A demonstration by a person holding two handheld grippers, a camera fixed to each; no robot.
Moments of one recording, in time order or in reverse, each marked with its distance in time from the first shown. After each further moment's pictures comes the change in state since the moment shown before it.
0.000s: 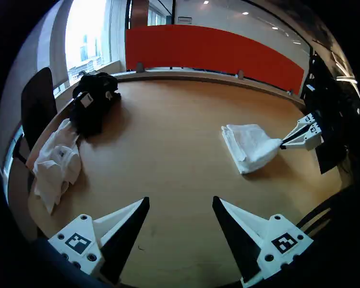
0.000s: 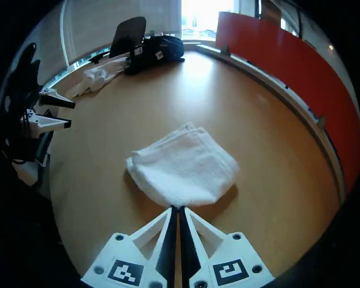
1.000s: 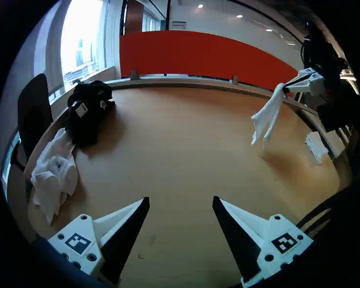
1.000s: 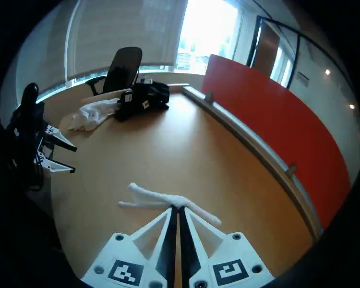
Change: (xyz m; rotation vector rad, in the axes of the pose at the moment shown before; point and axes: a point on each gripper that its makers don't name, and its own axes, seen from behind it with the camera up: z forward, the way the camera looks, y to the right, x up) left arm 0.019 0.007 0.002 -0.035 0.037 0.022; right arm 0.116 0.059 -0.104 -0.124 0.189 -0.088
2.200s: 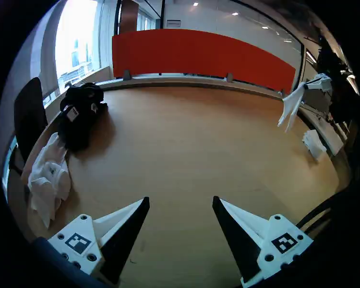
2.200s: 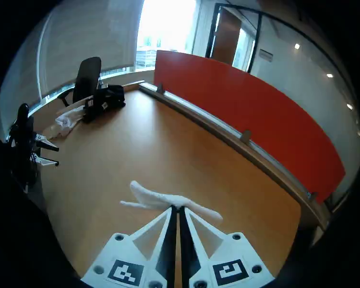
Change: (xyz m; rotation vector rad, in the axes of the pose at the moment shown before) left arm 0.009 0.020 0.010 -0.023 -0.014 0.021; right arm -0.083 0.119 -0.109 -0.156 -0.045 0.182
